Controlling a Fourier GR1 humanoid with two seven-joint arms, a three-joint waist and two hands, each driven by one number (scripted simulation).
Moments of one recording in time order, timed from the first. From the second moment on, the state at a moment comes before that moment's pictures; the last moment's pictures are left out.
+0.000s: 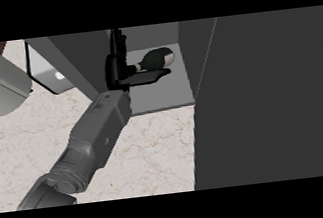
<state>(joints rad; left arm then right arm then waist) -1.06 0.00 -0.02 -0.14 0.51 0.24 -0.87 -0.12 -0.01 0.16 -2.45 -0.10 0.11 0.65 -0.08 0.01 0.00</state>
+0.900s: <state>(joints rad) -0.66 0.00 -0.53 -0.74 0.76 0.53 -0.77 -0.11 -0.02 0.13 -2.46 -0.08 0.09 0.65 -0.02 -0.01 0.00</state>
